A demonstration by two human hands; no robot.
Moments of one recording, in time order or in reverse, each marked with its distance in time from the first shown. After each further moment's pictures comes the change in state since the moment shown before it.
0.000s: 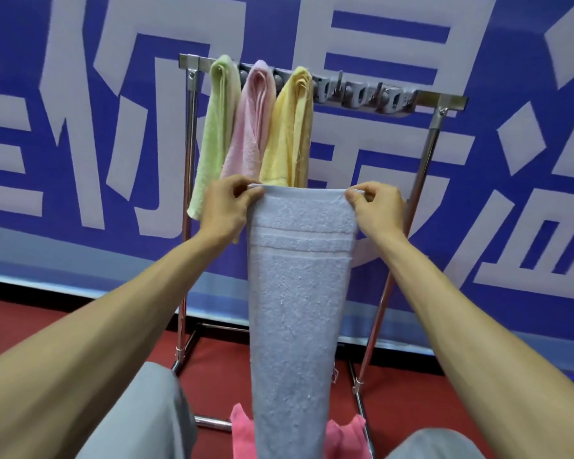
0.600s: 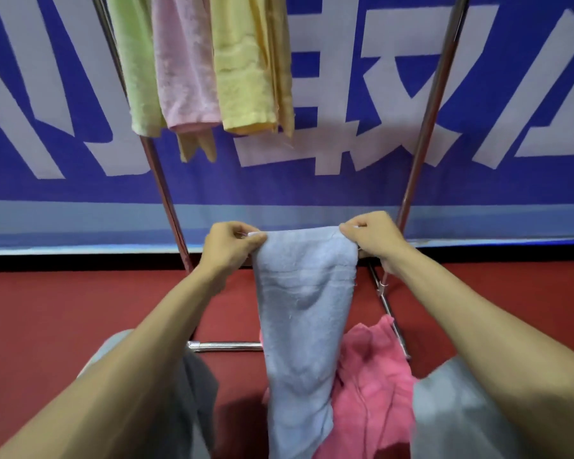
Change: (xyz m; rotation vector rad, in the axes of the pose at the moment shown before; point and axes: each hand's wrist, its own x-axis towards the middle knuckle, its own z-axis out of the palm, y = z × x) left_hand -0.104 -0.159 0.052 0.050 -0.390 -0.617; right_hand -0.106 0.183 0.082 0.050 -0.430 0.602
